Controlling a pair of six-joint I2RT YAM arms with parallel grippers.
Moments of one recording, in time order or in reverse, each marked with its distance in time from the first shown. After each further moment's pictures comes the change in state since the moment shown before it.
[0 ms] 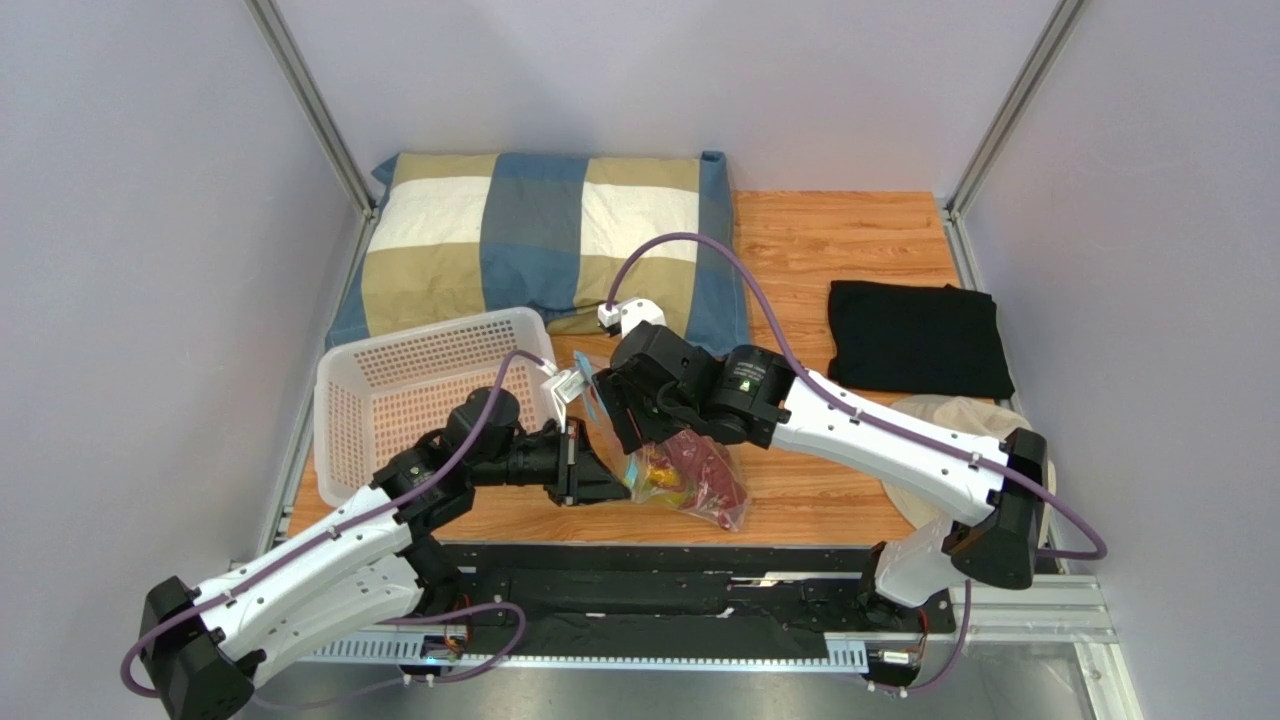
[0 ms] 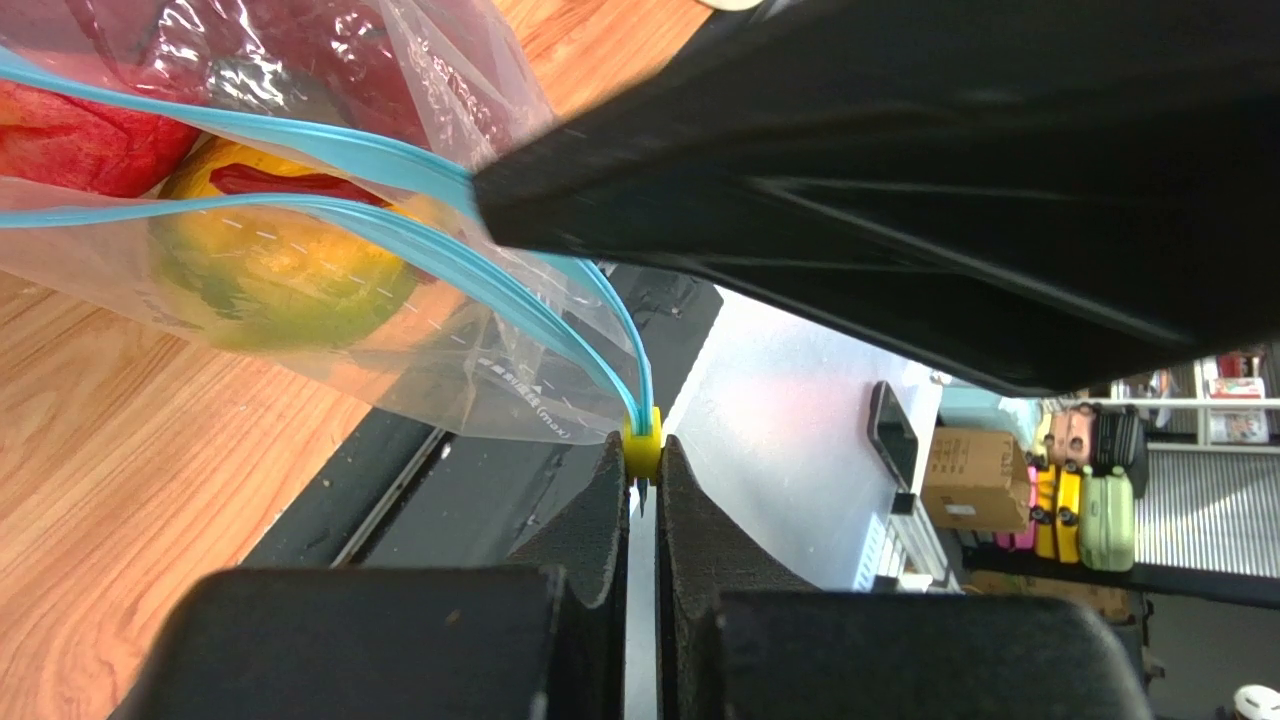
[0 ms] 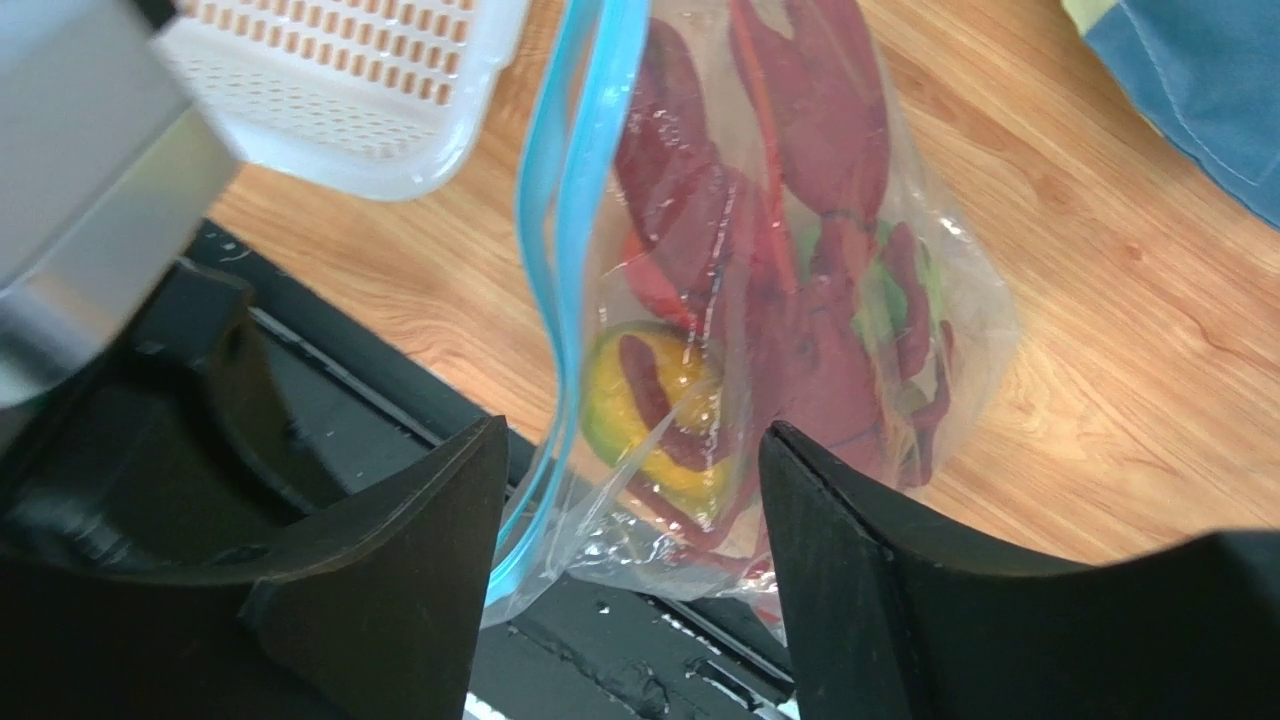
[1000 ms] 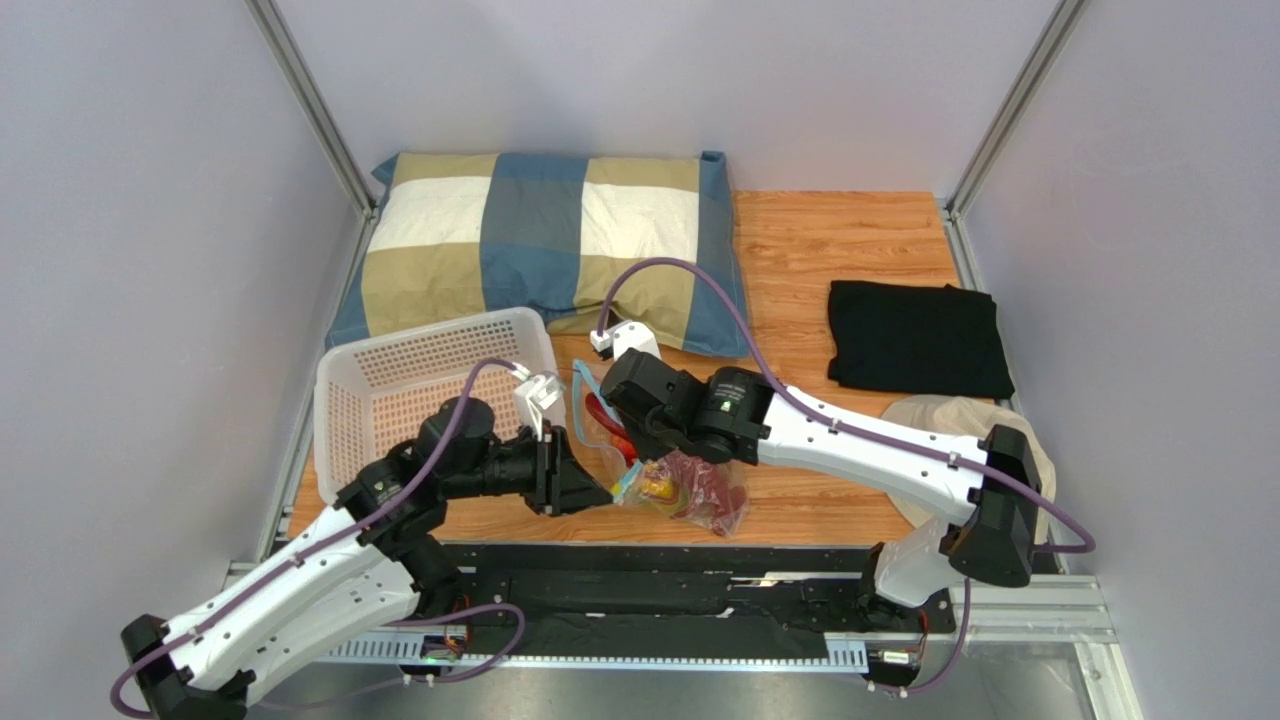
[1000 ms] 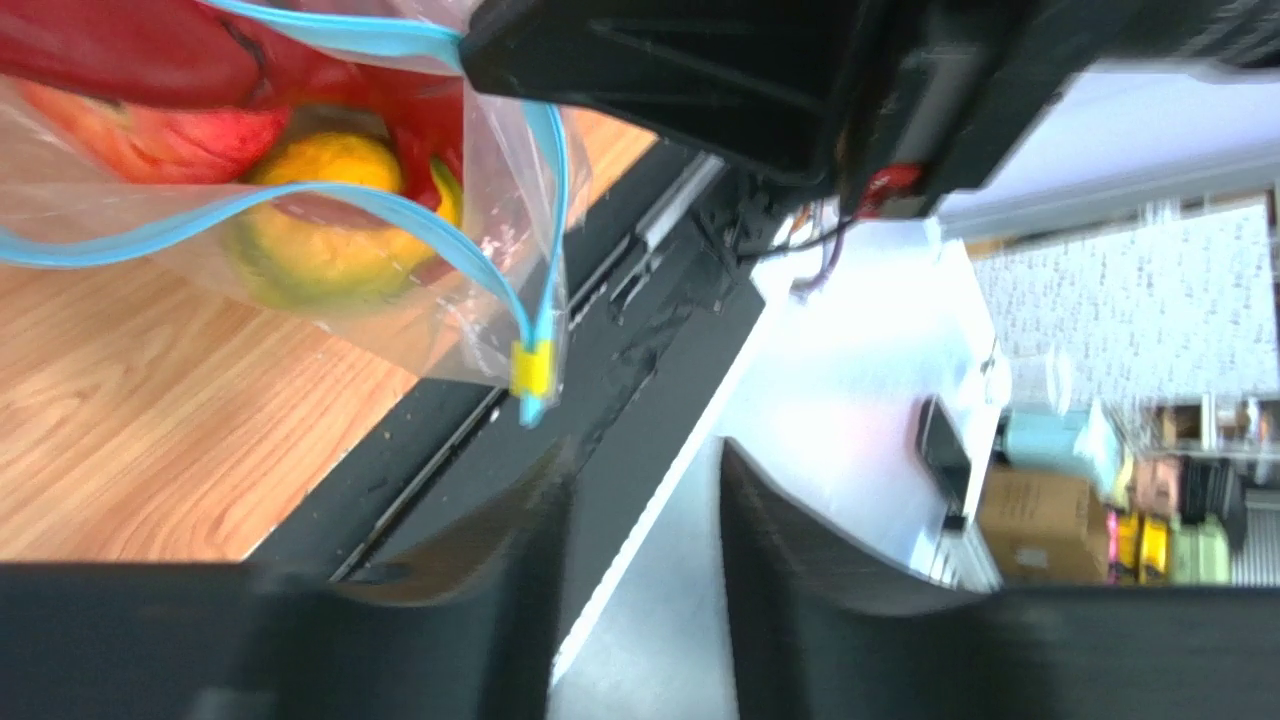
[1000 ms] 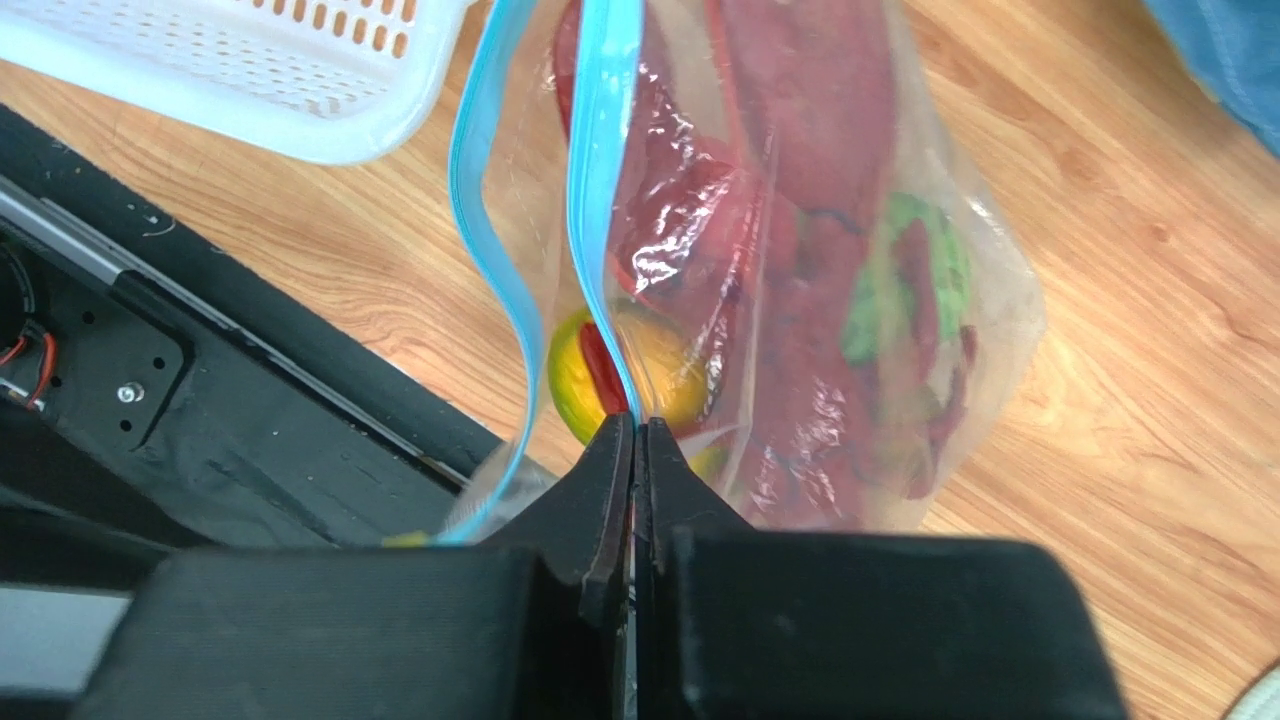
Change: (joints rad) left arm 0.000 -0.135 0.031 -0.189 -0.080 0.051; right arm 0.039 0.016 -0.093 0.065 0.031 0.003
